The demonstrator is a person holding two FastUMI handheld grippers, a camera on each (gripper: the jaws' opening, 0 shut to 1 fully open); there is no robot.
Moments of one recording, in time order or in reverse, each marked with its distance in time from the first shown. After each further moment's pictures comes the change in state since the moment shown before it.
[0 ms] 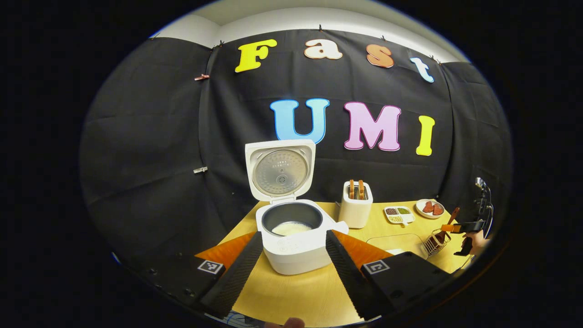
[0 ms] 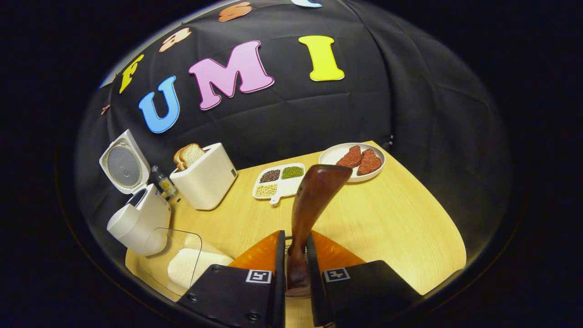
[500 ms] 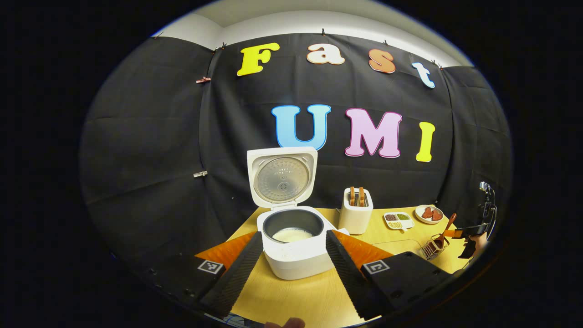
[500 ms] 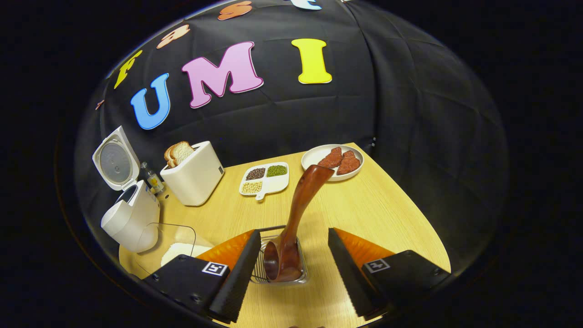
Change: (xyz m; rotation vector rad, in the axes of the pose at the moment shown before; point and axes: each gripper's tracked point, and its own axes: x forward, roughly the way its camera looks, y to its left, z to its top) left arm 0.003 0.007 0.023 -0.013 -0.042 -0.013; right arm -0.045 -0.016 0.001 -0.007 0.014 -0.099
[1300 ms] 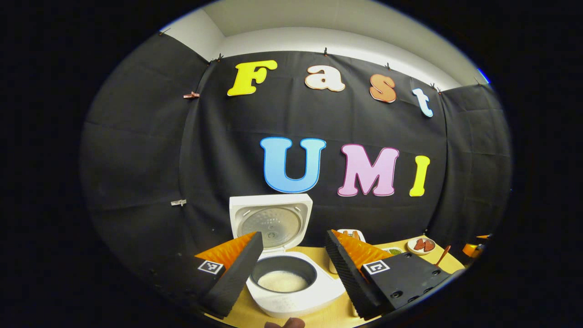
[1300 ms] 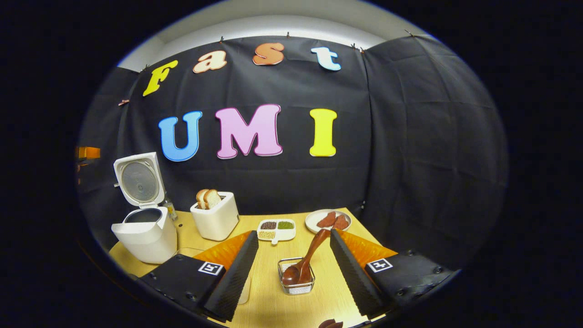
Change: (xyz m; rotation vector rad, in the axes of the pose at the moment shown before) left arm 0.098 0.013 0.122 -0.053 -0.204 -0.105; right arm -0.149 0.066 0.098 -0.153 -0.420 0.000
